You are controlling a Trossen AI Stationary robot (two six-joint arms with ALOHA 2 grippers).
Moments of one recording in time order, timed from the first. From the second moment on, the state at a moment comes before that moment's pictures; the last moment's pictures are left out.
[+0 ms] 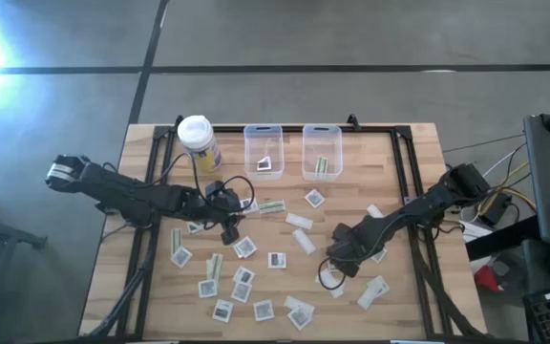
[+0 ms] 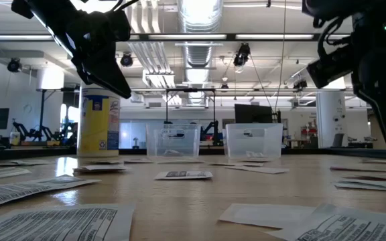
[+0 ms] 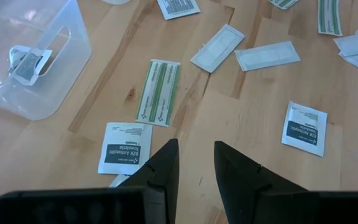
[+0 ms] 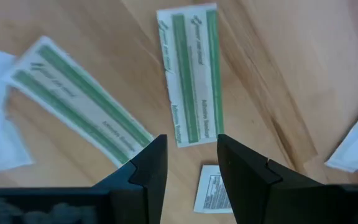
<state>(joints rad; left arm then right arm) -0.17 1.21 0.75 -0.34 -0.31 -0.44 0.44 1.66 1.00 -0.99 0.02 1.08</state>
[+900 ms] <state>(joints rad) -0.17 1.21 0.75 -0.33 -0.31 -0.42 0.45 1.70 0.86 -0.83 0.02 1.10</state>
